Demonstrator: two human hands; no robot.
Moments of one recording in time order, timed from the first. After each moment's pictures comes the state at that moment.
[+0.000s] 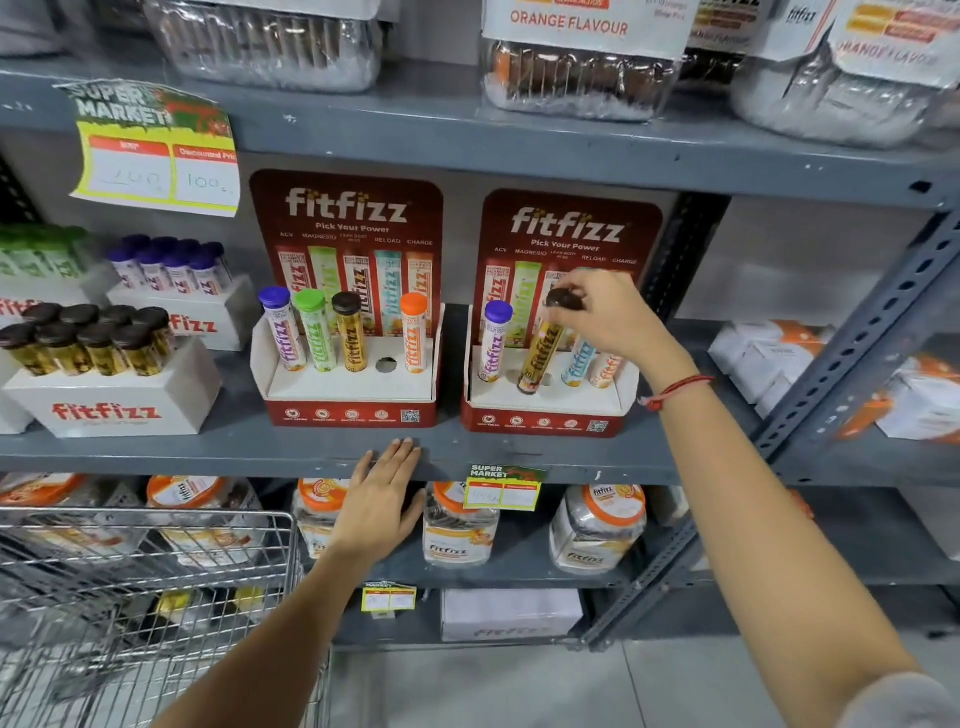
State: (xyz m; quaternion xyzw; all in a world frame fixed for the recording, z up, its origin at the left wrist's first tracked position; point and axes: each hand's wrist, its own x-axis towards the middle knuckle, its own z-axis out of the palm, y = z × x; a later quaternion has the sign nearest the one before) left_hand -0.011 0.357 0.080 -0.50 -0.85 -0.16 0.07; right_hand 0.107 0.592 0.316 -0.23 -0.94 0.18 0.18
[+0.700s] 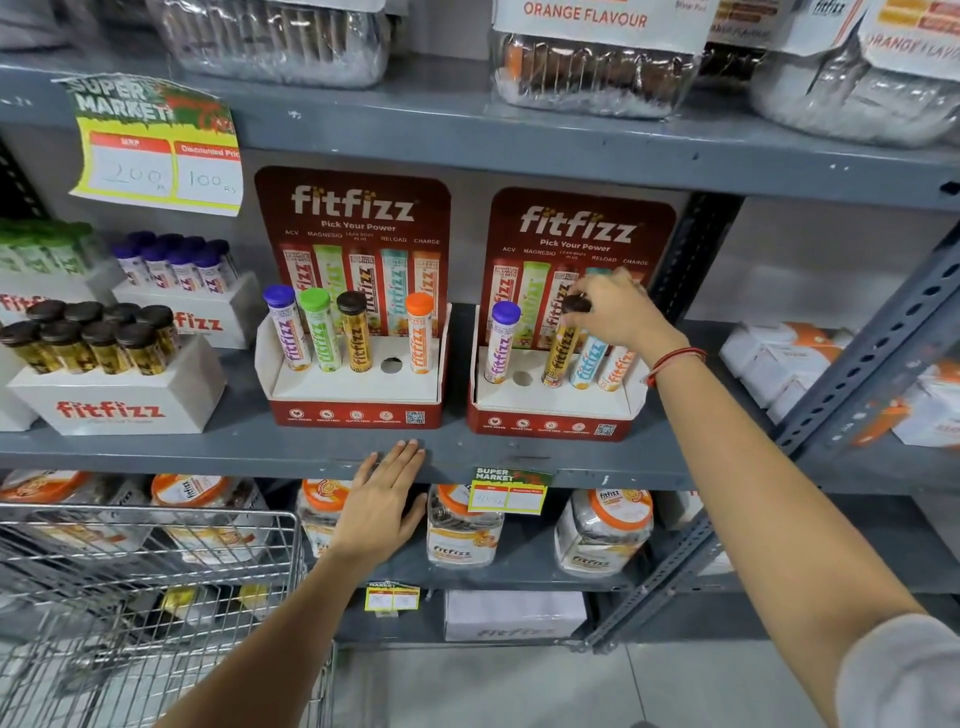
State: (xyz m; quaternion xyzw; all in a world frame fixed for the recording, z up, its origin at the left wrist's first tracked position) left_hand -0.015 0.355 0.081 -0.51 -0.84 -0.15 0.07; right_hand 0.082 0.636 0.296 -0.28 -0.95 0.06 0.08
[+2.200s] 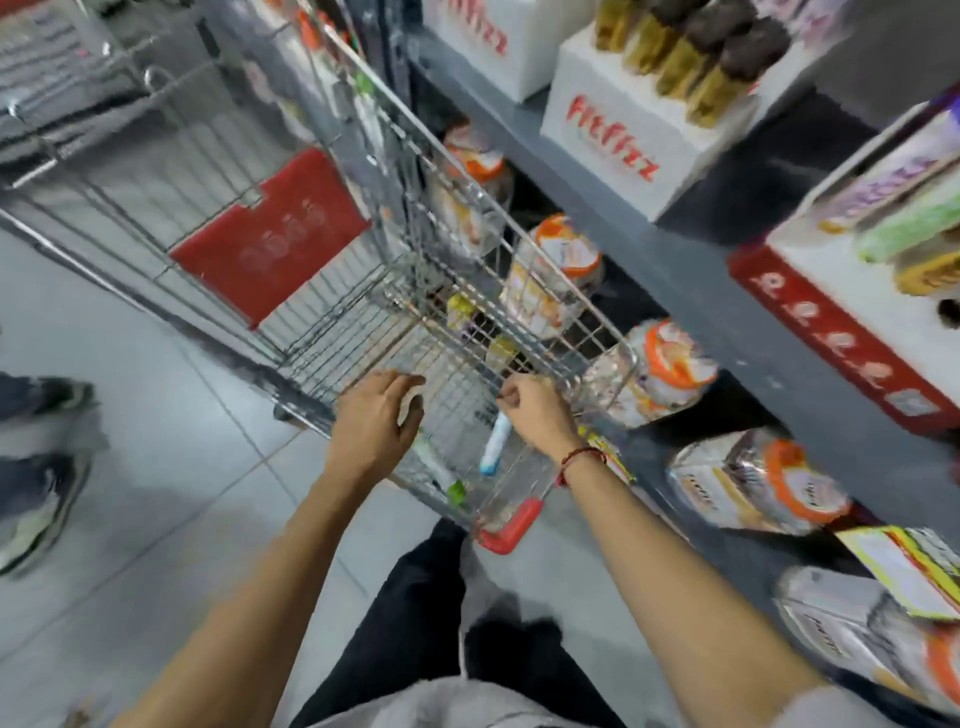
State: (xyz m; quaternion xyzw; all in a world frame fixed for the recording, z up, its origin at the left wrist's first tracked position) left_hand 0.015 0.033 0.025 -0.04 -0.96 -0.26 -0.01; right_hand -0.048 0.231 -0.013 0.02 -0.94 0.25 -0.22
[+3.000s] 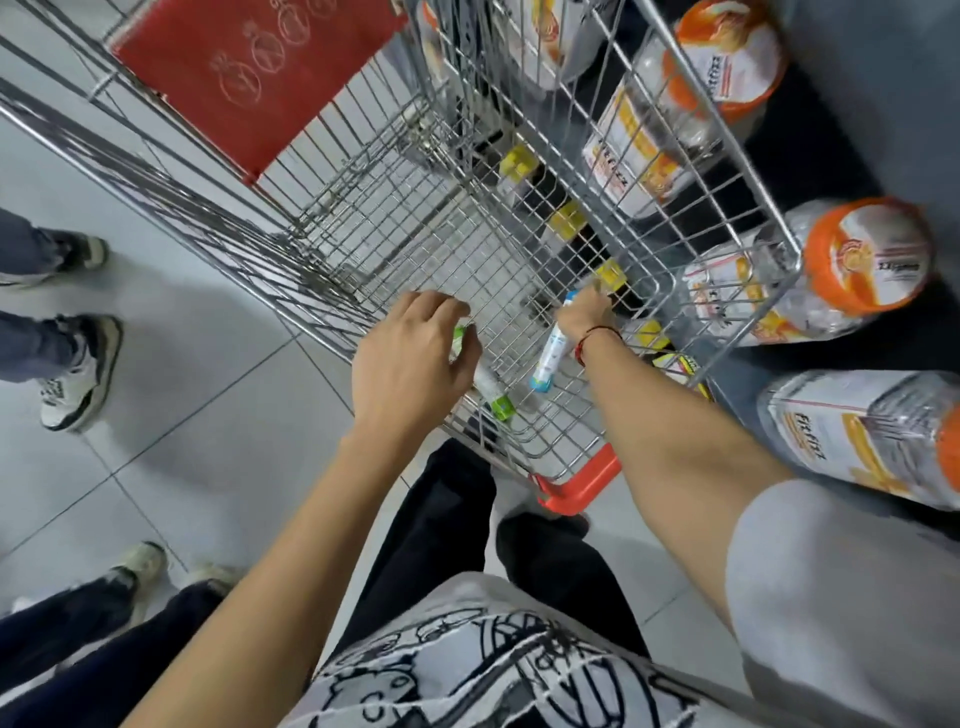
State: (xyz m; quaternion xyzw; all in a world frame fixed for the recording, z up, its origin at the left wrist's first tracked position) left_hand 0.022 0.036 -0.015 0.01 -0.98 -0.18 -0.01; right_hand -0.087 0.208 -0.171 -0.21 -0.90 0.21 -0.31
